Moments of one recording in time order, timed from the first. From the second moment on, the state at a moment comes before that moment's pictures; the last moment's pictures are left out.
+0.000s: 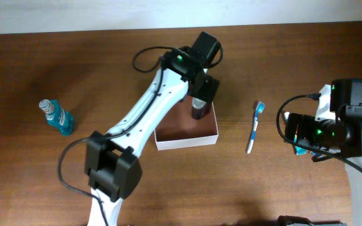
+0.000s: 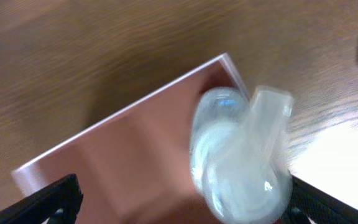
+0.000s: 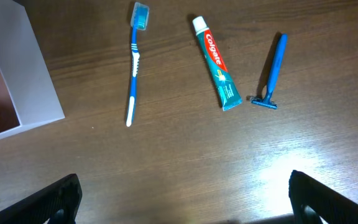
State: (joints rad) left arm -0.61 2.13 2.11 -1.18 -0.14 -0.18; right arm -0.14 1.19 1.37 -1.39 0.00 0.11
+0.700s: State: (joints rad) left arm 0.24 1.76 2.08 -1.46 -0.09 -0.17; right arm -0.14 1.19 1.37 -1.39 0.00 0.11
